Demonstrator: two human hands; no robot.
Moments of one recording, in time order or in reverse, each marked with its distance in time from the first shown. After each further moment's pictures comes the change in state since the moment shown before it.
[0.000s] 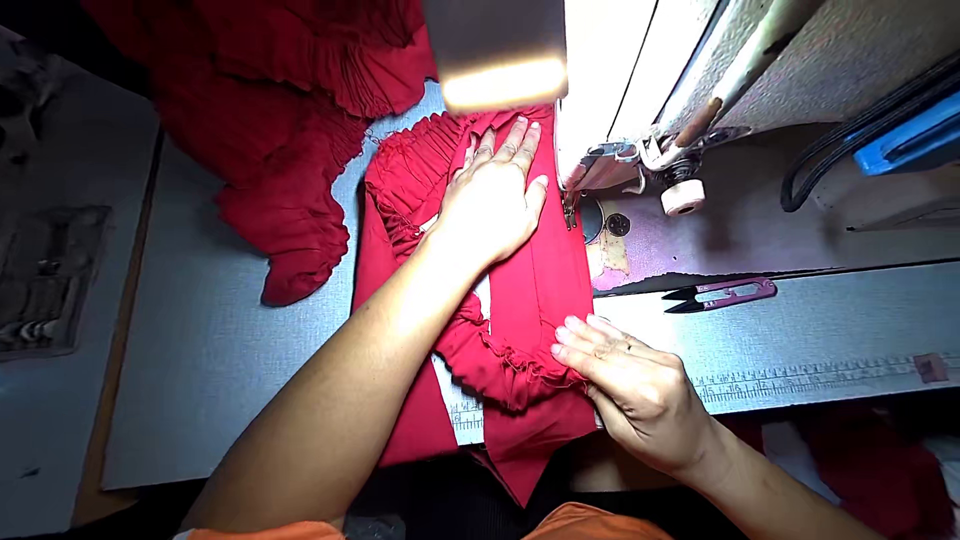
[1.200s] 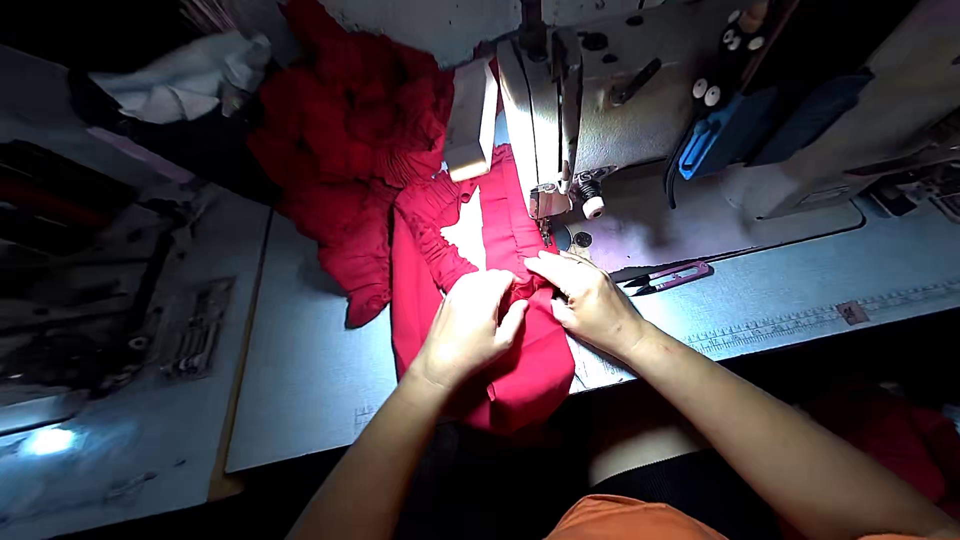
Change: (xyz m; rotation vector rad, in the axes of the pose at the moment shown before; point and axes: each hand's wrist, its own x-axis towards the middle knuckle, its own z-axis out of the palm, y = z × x) left_hand -0.123 0.011 0.003 -0.084 0.259 0.266; right_hand 0.057 0.031 0.016 -0.108 0.114 0.002
